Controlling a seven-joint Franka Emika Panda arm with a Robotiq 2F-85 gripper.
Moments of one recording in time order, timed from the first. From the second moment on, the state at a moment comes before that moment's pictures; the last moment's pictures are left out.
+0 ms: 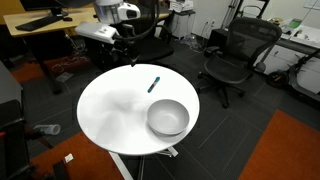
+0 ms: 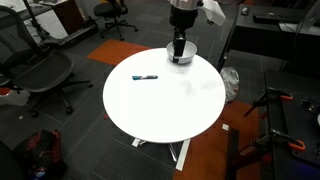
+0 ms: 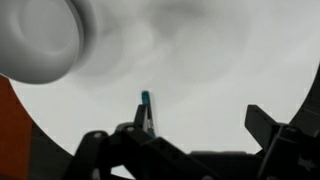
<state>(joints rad) 0.02 0.24 -0.03 -2.11 -0.01 2.50 -0.37</state>
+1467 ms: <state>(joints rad) -0.06 0.80 0.03 -1.48 -0.03 2.36 -0.37</state>
